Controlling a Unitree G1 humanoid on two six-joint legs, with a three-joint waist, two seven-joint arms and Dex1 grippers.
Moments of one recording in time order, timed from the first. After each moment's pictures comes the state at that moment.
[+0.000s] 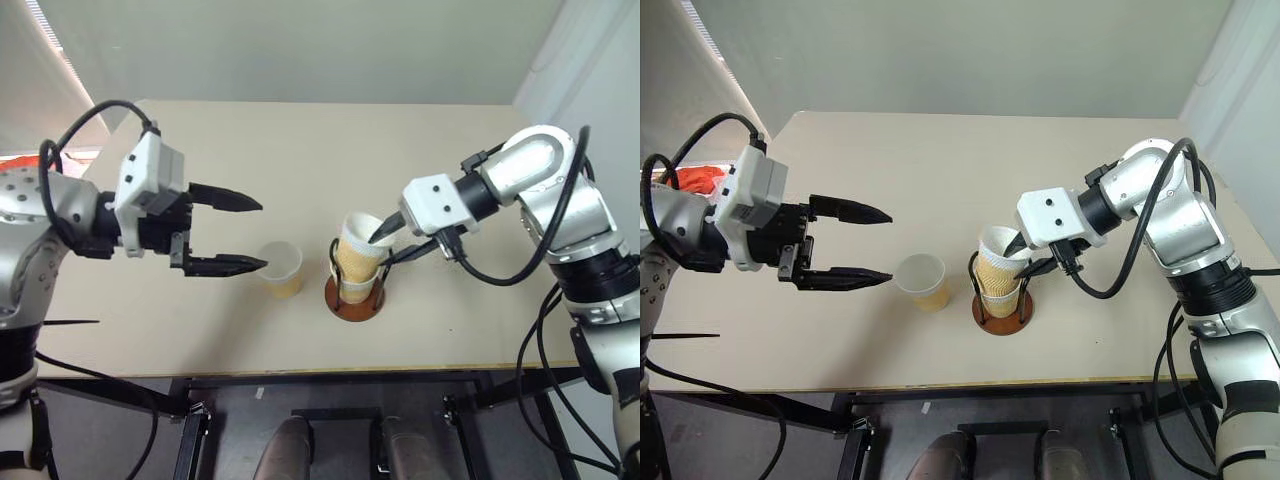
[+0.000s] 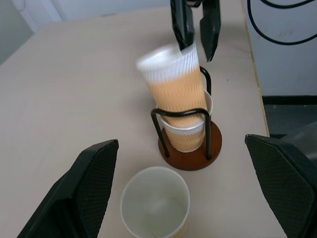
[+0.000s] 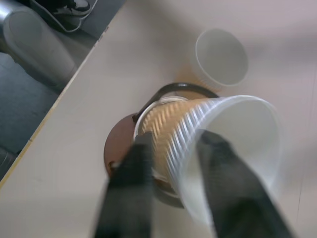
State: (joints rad) left arm -0.58 1.09 0.14 -0.22 -0.61 0.62 -1.33; right arm -1.04 -0.72 0.37 -0.01 0.13 0.24 1.58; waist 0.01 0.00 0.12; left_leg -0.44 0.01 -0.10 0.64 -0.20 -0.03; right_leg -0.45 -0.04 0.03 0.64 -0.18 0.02
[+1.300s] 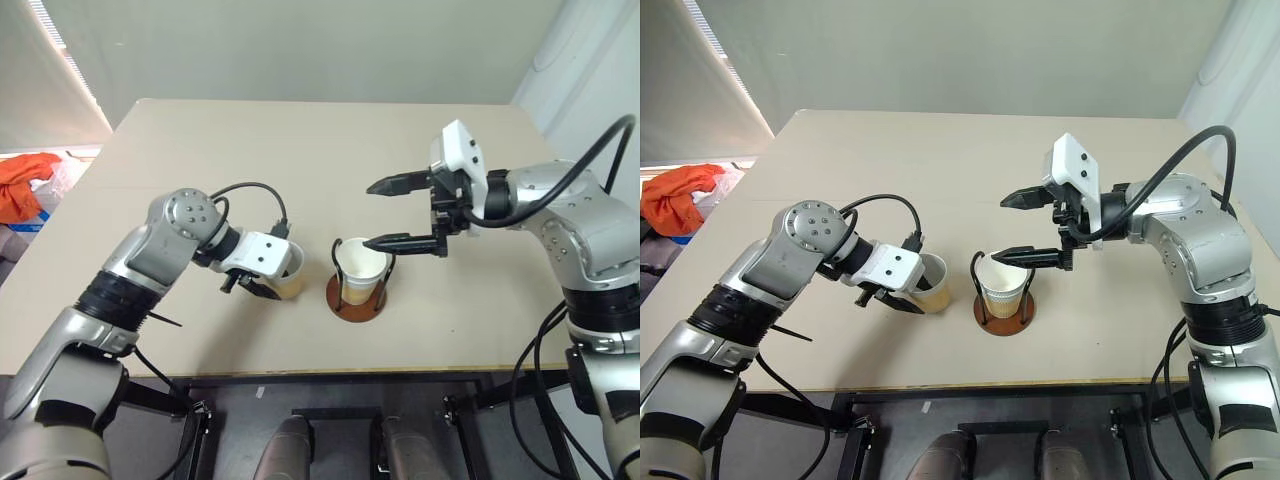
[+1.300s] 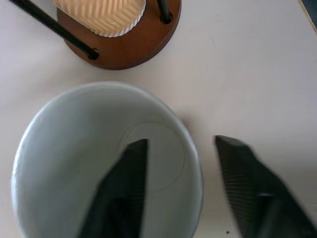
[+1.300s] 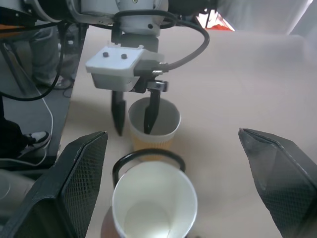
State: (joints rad) left arm -0.85 0.85 -0.45 0.21 0.06 0.02 -1.56; right arm -0.87 -0.68 0.13 -0.21 0.47 0.75 1.18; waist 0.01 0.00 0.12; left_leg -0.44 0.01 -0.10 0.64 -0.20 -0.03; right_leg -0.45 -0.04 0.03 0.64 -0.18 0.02
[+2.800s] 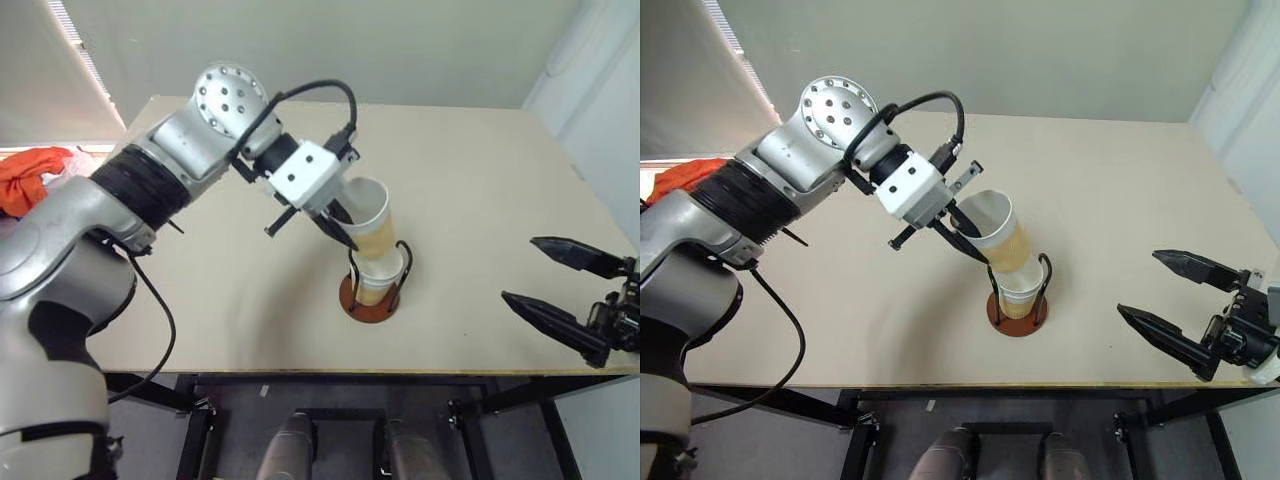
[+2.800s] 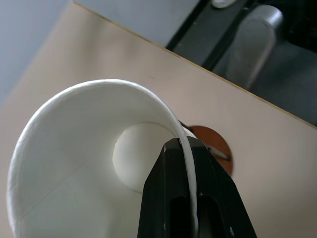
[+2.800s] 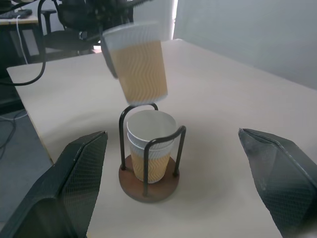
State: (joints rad) left arm -1.55 0.81 -1.09 0.48 -0.71 -0.40 -1.57; right arm 0.21 -0.82 -0.85 -0.78 1.06 0.73 0.86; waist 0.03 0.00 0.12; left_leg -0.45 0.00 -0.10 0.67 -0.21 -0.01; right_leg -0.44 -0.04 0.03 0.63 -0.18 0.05
